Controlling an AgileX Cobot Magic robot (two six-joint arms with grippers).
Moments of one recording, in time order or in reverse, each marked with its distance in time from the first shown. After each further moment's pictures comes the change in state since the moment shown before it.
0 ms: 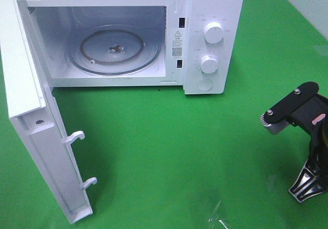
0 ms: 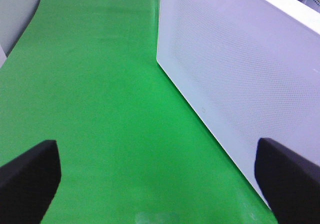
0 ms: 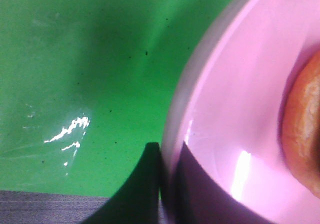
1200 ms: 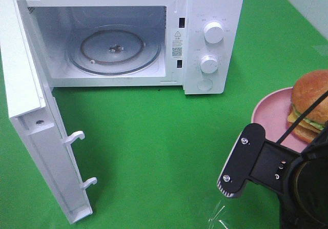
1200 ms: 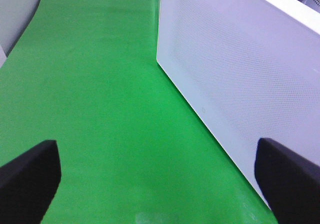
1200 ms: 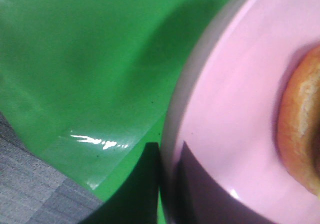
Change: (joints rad) left arm 0.000 0.000 0.000 0.000 0.000 0.000; right arm 0.461 -0.001 0.048 -0.094 0.013 0.038
